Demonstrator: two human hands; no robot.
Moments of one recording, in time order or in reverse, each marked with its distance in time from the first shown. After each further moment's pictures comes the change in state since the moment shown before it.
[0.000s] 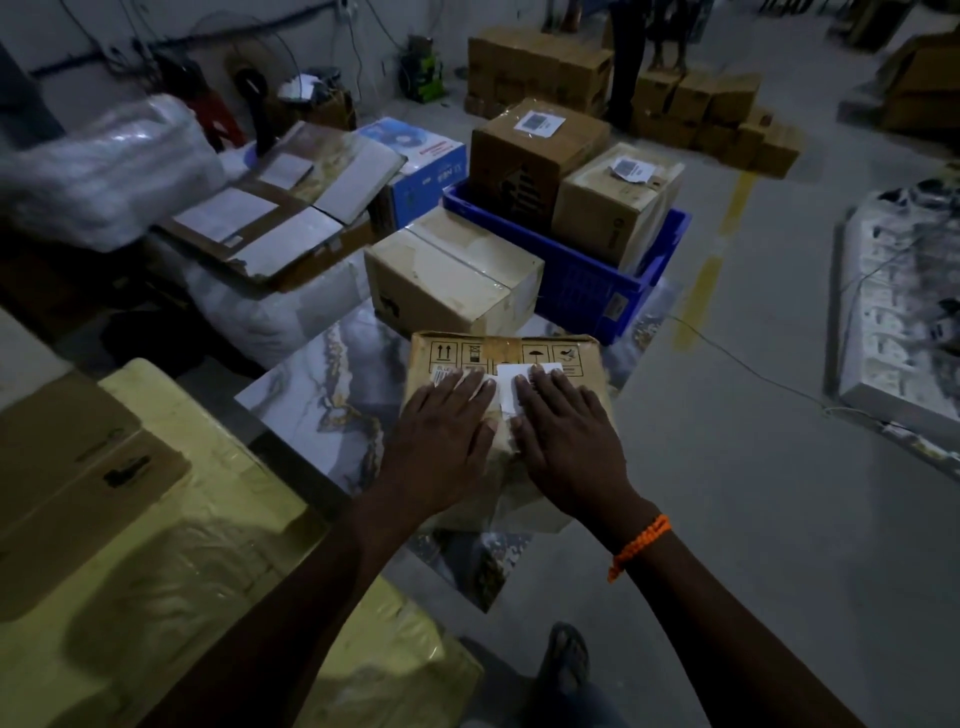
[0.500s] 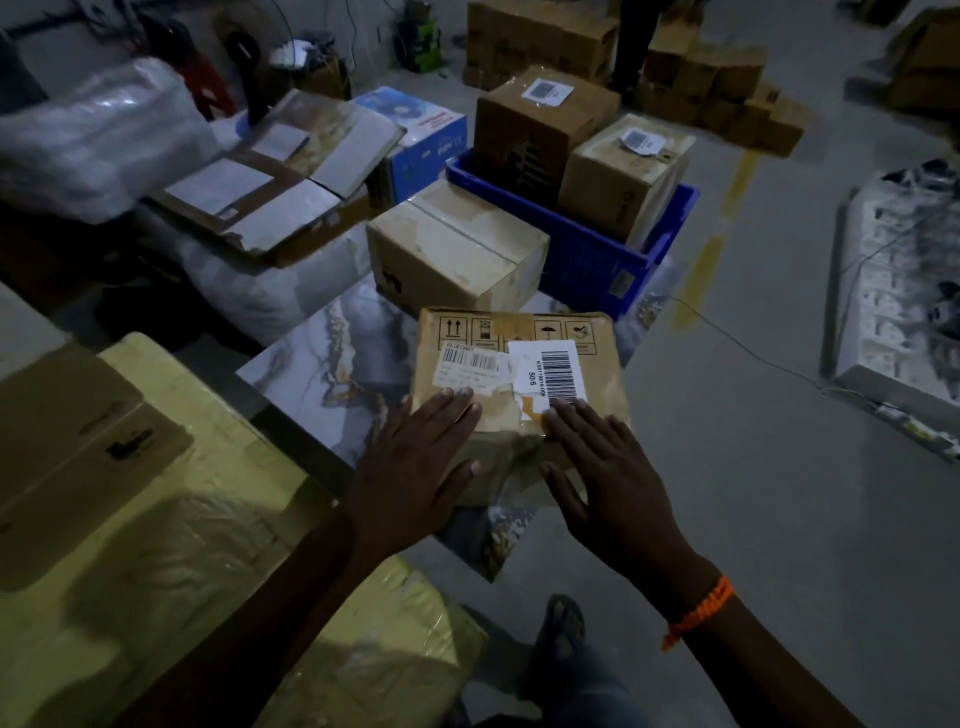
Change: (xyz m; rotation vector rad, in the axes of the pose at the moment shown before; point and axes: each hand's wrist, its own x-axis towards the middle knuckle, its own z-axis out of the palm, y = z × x) left_hand -0.067 -0.022 -0.002 -0.043 -0.019 0.118; right_hand -0.073 0.009 0.010 0.026 0.138 -0.111
